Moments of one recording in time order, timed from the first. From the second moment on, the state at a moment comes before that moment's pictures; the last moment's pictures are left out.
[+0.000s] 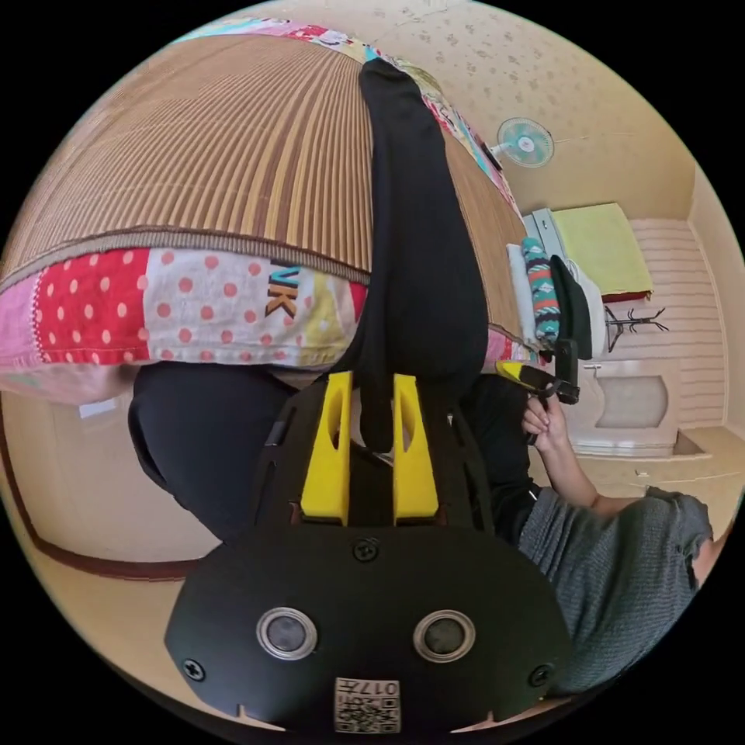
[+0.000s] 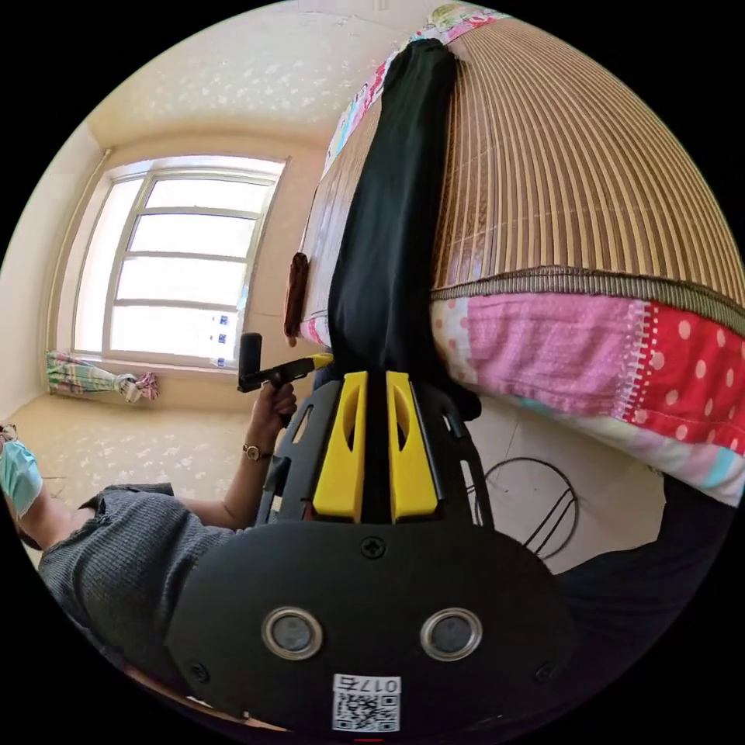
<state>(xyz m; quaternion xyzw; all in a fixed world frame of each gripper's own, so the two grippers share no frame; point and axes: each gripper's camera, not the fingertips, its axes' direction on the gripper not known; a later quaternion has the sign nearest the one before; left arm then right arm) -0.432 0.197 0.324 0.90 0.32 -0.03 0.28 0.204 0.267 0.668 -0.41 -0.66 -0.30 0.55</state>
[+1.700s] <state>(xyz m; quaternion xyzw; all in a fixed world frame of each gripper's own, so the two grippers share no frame) -0.215 0.418 0.448 0.95 0.01 0.29 -0.06 0.321 -0.072 0.480 -0.16 -0.90 -0.30 0.28</state>
